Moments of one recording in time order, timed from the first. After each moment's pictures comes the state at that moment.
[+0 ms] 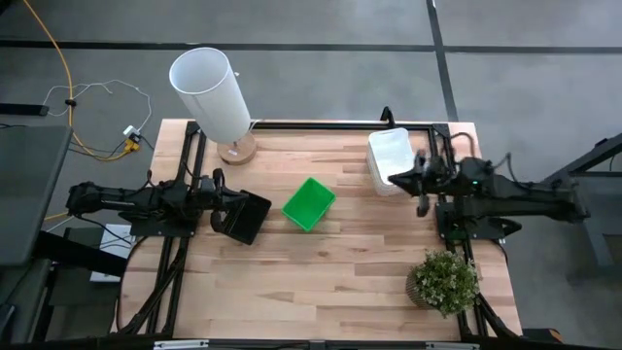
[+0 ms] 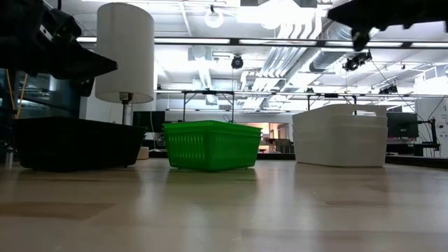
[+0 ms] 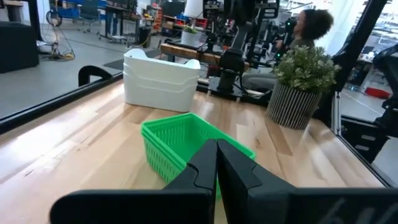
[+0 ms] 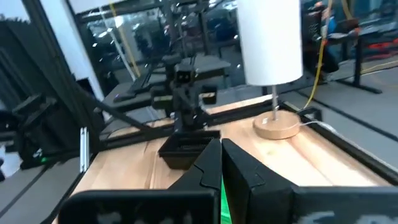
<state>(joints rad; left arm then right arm) 0.06 0.12 0.01 0.04 -0.19 -0.21 -0.11 0.46 0.41 0.04 -0.01 0.18</state>
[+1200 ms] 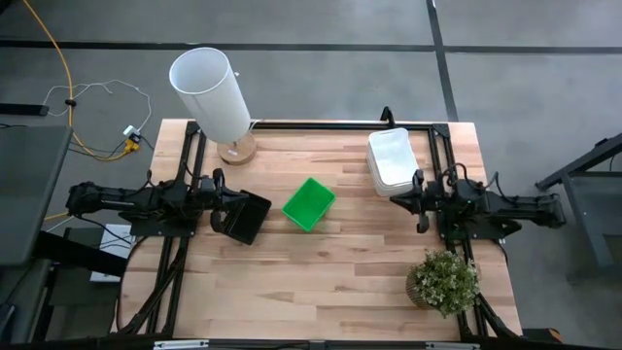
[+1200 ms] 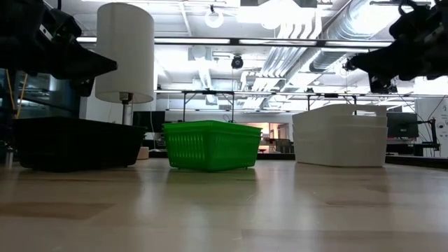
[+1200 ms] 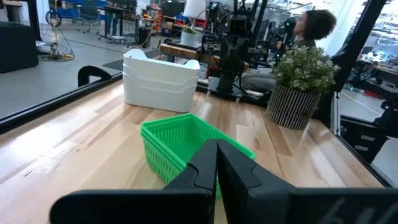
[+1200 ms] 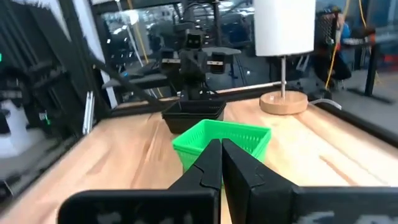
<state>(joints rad) 0.06 0.12 0.01 0.04 -0.19 -0.22 -0.04 0.01 0.01 0.02 0.00 0.12</state>
